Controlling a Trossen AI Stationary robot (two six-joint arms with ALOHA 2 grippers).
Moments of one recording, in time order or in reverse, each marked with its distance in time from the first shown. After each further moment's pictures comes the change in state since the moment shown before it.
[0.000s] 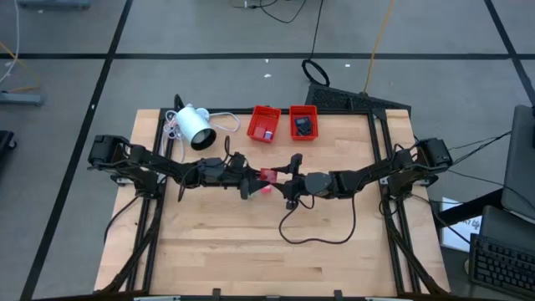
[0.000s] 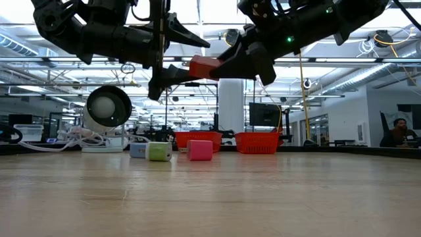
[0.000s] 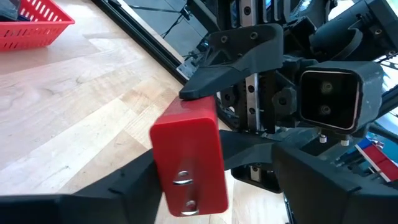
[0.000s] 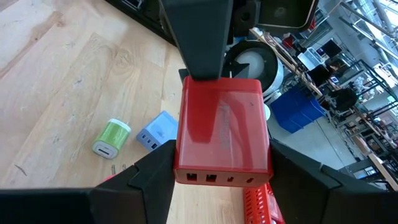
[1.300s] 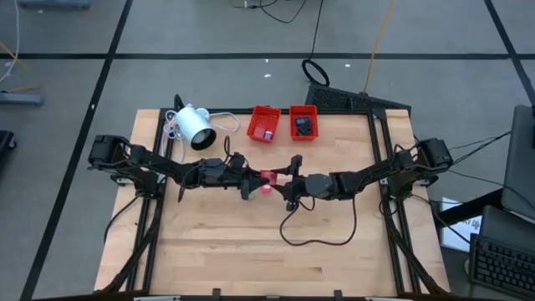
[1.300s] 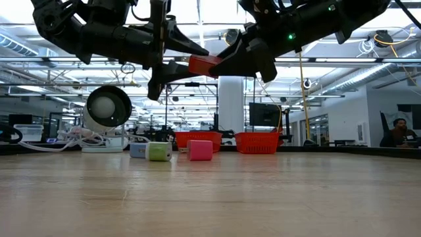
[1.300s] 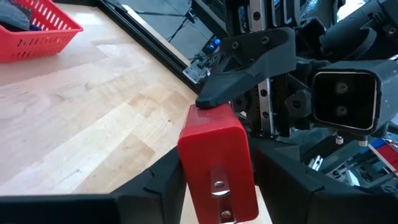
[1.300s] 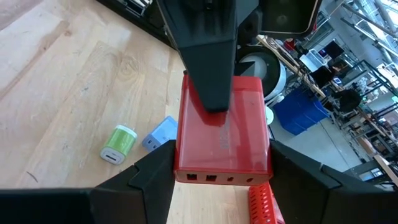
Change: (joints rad) left arm 0.000 0.000 0.000 -0.006 -0.035 0.034; right arm 0.021 0.000 0.001 -0.001 -0.007 0.023
